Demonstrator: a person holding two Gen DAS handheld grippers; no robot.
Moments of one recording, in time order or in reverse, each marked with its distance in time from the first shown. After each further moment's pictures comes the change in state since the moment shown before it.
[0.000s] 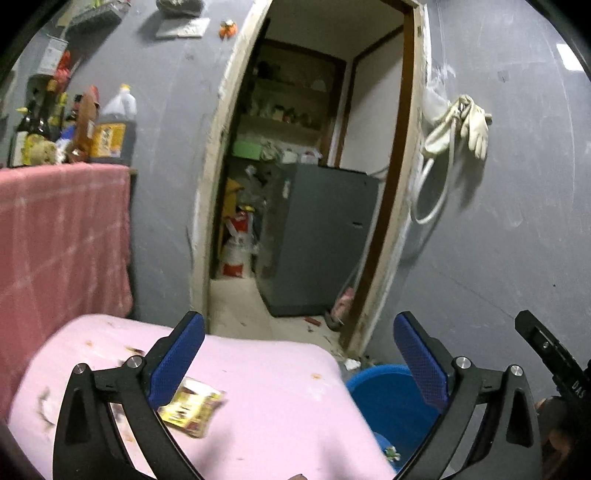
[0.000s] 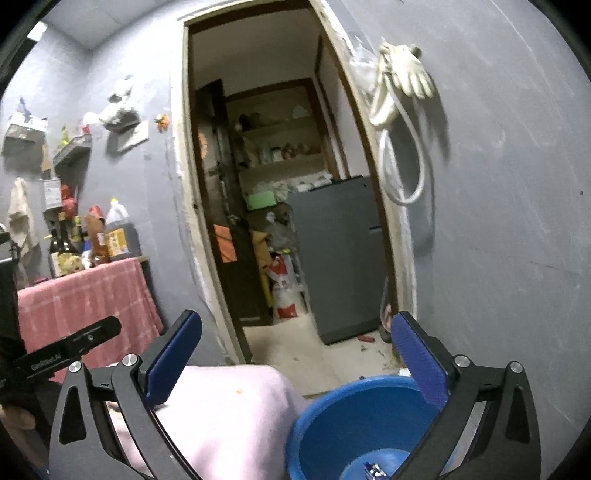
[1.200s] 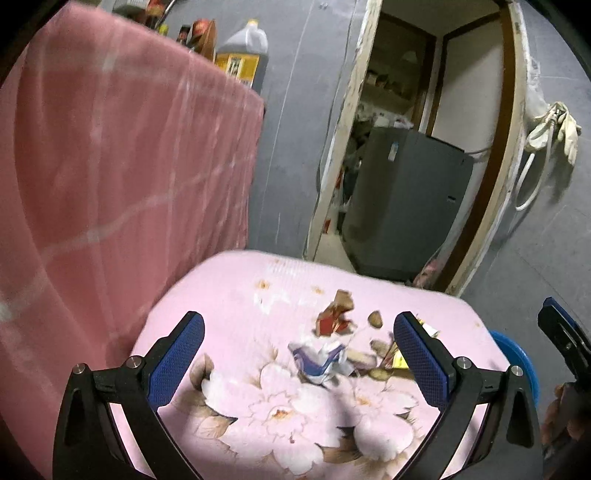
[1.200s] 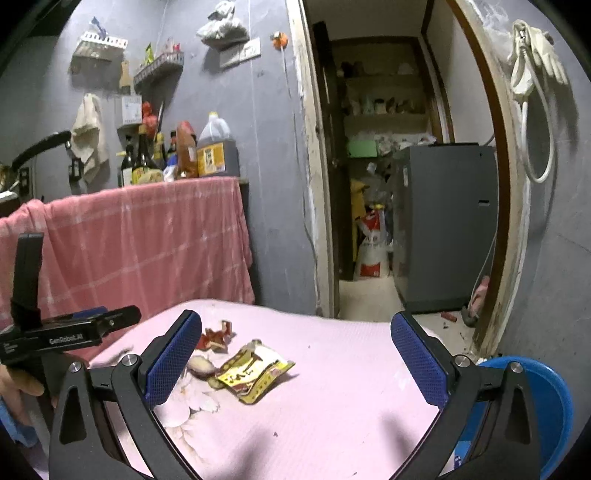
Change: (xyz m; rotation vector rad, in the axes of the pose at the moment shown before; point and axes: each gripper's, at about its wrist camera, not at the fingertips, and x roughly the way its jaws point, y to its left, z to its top) left arm -0.023 0.192 -0.062 -0.140 0.189 0.248; right arm 0.078 0.157 -0.072 -0.177 0.217 0.286
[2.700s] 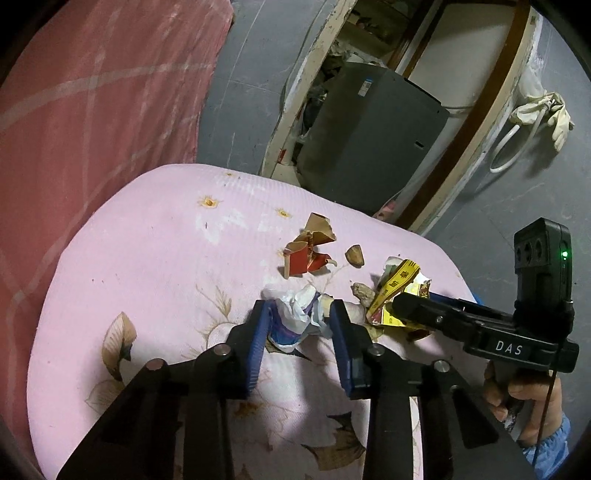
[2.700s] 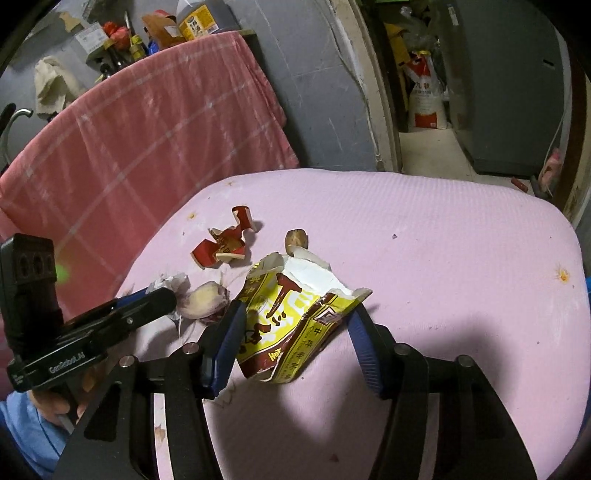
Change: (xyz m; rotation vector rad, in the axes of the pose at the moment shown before) left arm 0.051 0.006 -0.006 -0.046 0.283 -0.220; right arm 0.135 0.004 -0.039 0.166 0.591 0.244
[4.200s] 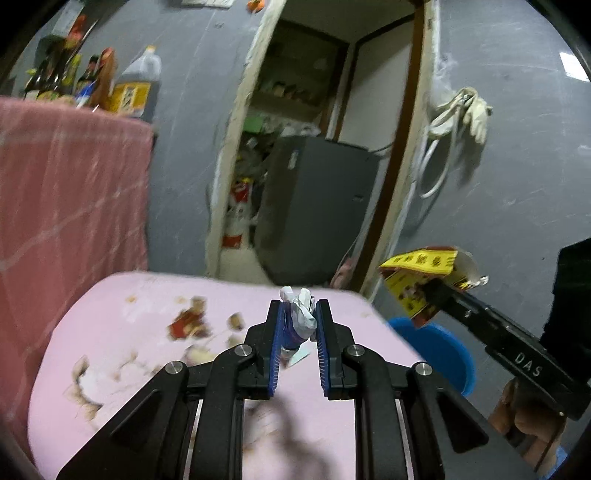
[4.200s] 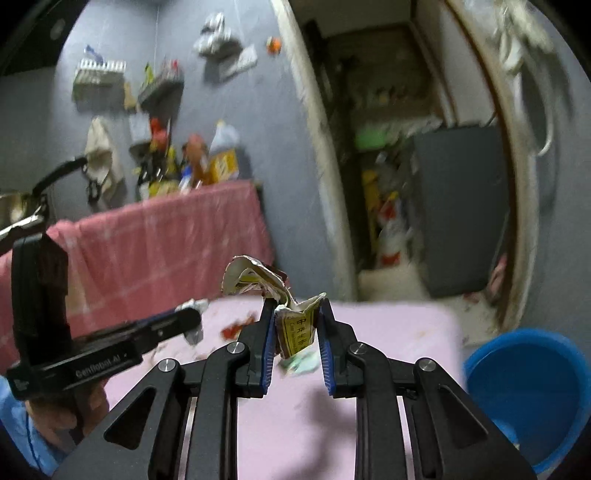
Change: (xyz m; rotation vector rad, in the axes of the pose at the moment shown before) left arm -0.059 -0.130 -0.022 0.242 -0.341 -0.084; right arm -0.167 0.022 -0.072 -0.110 -0.636 -0.151
